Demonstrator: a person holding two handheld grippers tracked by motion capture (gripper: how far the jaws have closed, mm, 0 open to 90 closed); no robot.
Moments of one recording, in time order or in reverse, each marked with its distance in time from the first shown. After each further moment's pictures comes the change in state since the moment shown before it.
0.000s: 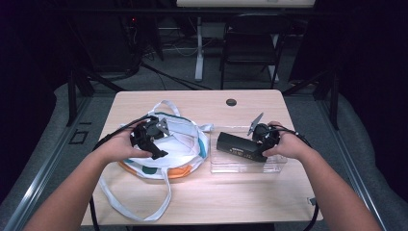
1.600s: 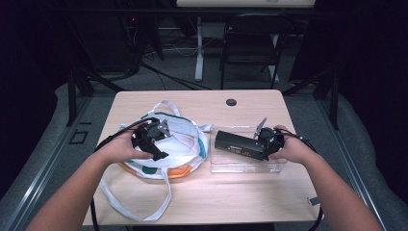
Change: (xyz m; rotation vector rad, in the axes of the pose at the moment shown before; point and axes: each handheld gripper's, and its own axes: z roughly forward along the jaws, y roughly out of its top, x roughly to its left) left arm -0.001 -0.001 0.008 0.007 -0.001 -0.007; right arm -0.001 -0.019 0.011 0.083 -0.059 0.030
